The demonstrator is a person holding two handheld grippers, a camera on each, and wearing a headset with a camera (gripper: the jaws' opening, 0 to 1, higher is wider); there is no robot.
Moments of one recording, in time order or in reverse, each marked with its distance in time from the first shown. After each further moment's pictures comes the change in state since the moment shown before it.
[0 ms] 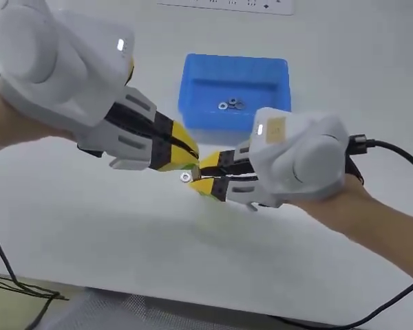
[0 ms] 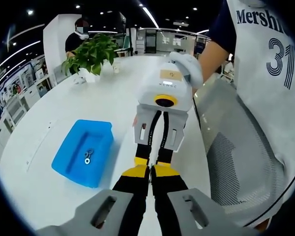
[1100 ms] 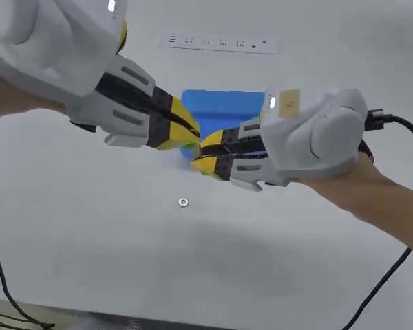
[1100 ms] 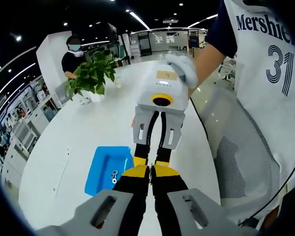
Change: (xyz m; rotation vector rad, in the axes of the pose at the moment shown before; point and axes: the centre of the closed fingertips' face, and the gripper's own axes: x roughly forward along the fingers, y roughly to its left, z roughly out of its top) left arm -0.043 0.030 0.051 0.167 -0.016 0.075; right arm -0.044 -0.041 0.060 -0.118 -0.069 -0.118
